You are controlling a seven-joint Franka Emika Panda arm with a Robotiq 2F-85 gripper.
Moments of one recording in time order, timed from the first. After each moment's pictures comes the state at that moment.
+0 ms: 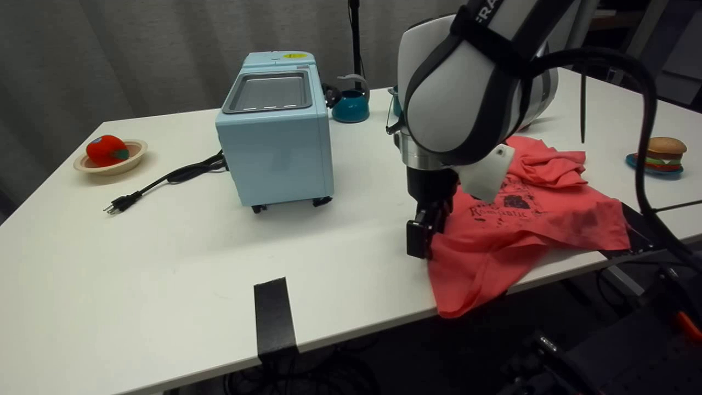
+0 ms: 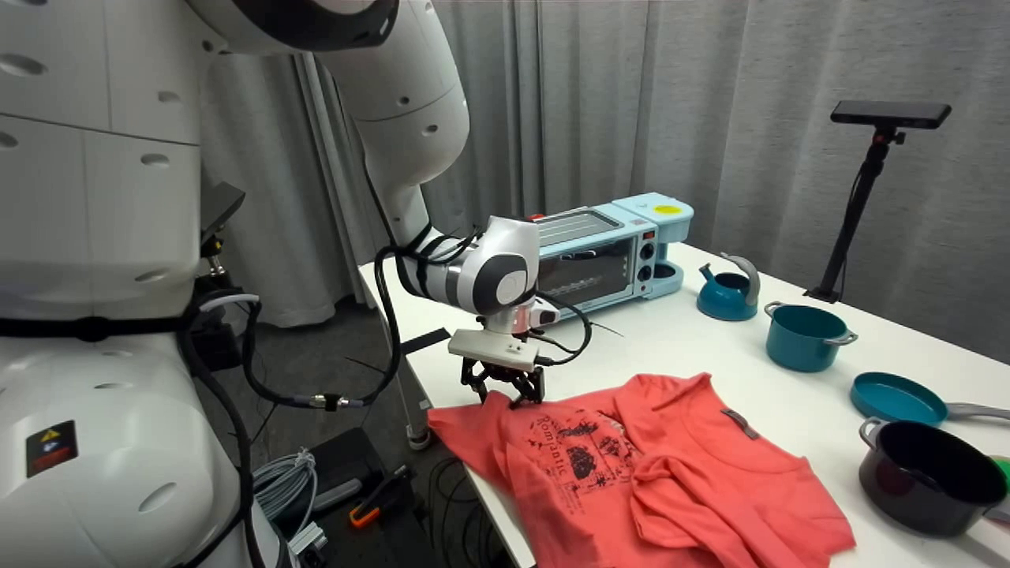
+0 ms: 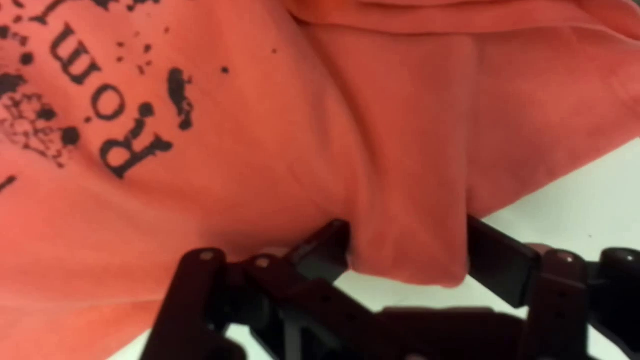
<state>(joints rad) 0.11 0.36 0.19 -2.44 -0.08 2.62 -0.25</state>
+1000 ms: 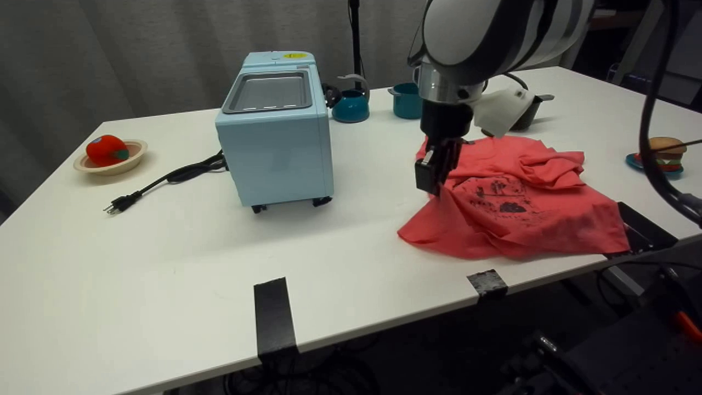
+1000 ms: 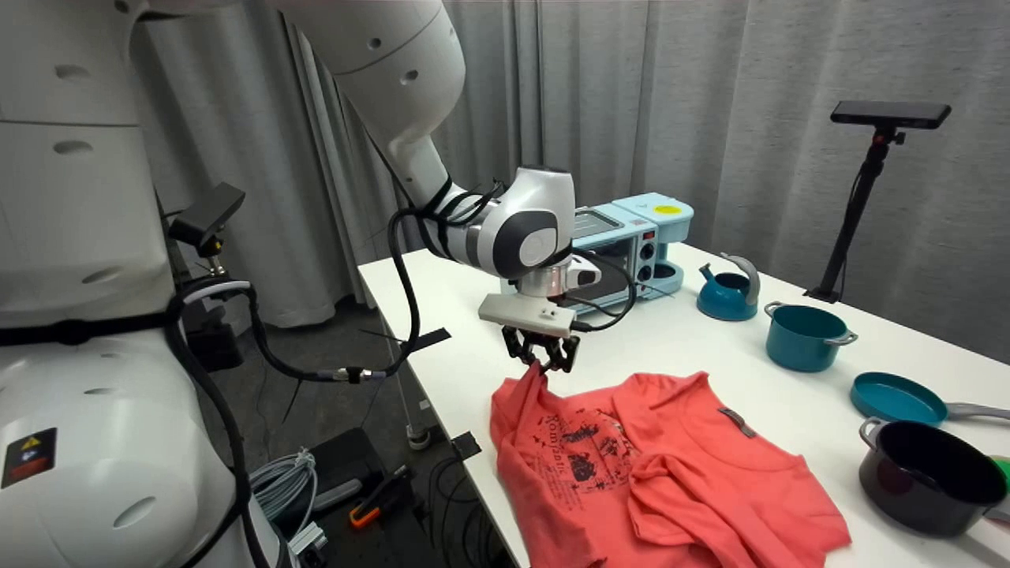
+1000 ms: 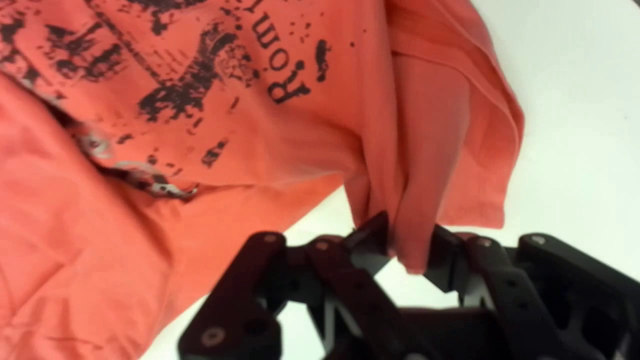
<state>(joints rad) 0.03 0.20 0.16 -2.42 -0.02 2.59 -0.30</state>
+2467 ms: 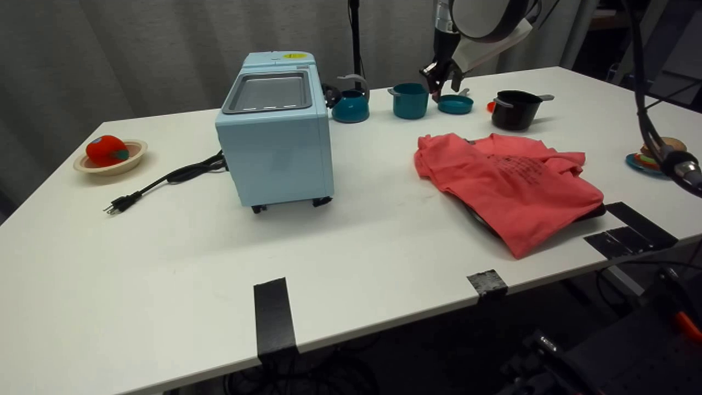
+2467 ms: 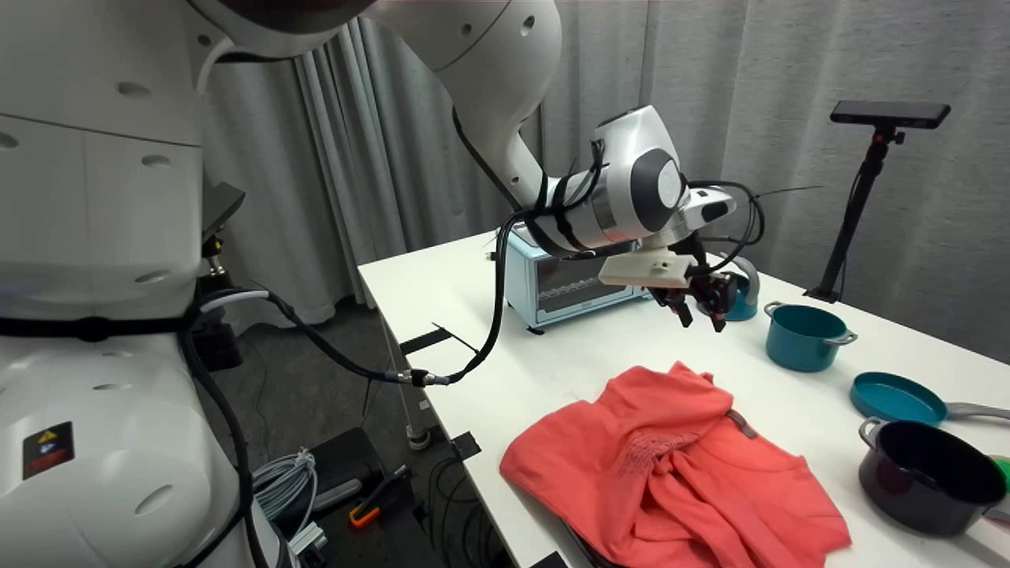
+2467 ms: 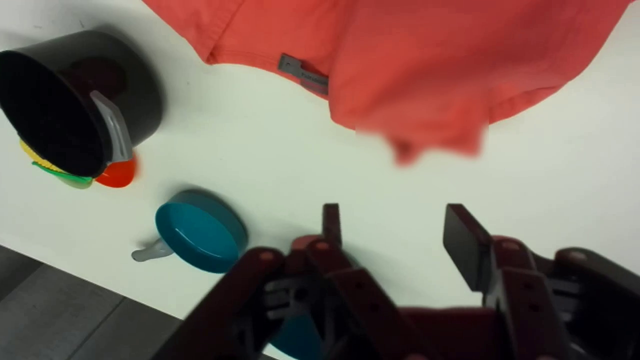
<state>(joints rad) 0.10 0.36 -0.16 -2.03 -0.51 2.70 0.31</state>
